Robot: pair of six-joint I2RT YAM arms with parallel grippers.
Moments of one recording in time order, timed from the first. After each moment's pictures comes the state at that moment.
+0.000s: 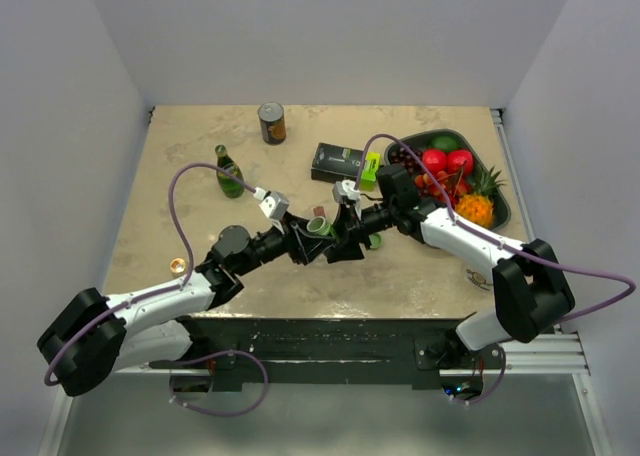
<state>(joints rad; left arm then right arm) -0.79 1.11 0.41 0.77 0.26 -0.46 0.54 1.47 0.92 -0.17 -1.16 -0.39</state>
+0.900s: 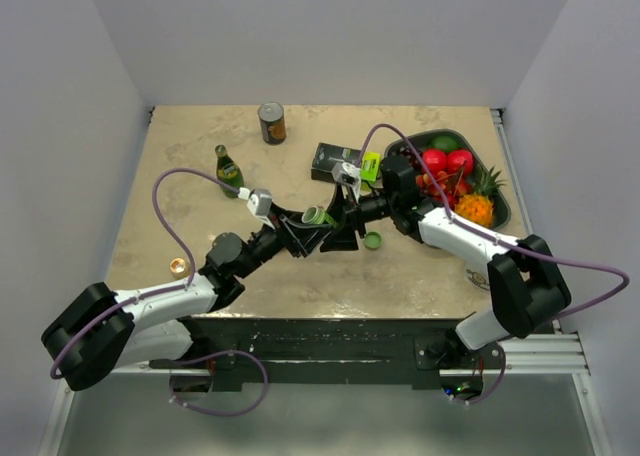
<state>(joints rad) -0.79 1.15 0.35 1.02 0.13 -0.61 0.54 1.50 0.91 0.20 -1.22 0.06</state>
